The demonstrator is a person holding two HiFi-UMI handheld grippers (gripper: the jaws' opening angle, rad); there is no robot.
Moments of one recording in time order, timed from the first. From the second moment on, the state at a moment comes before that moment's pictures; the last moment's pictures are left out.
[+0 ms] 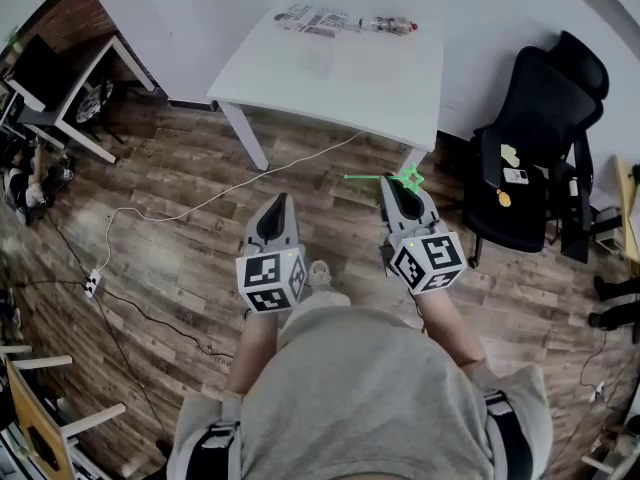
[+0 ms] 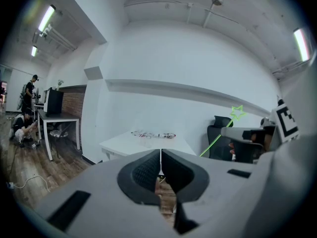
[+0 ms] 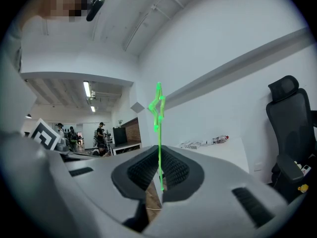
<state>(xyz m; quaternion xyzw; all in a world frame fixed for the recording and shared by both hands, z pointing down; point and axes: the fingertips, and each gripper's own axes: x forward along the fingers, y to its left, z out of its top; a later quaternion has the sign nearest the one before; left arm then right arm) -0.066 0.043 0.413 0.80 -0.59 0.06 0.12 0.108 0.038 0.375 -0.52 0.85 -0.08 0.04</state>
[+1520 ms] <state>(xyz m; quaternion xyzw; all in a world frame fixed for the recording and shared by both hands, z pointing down) -0.121 -0.191 0.440 0.82 -0.55 0.07 0.14 0.057 -0.192 0.386 -0.56 0.82 -0.07 0.02</state>
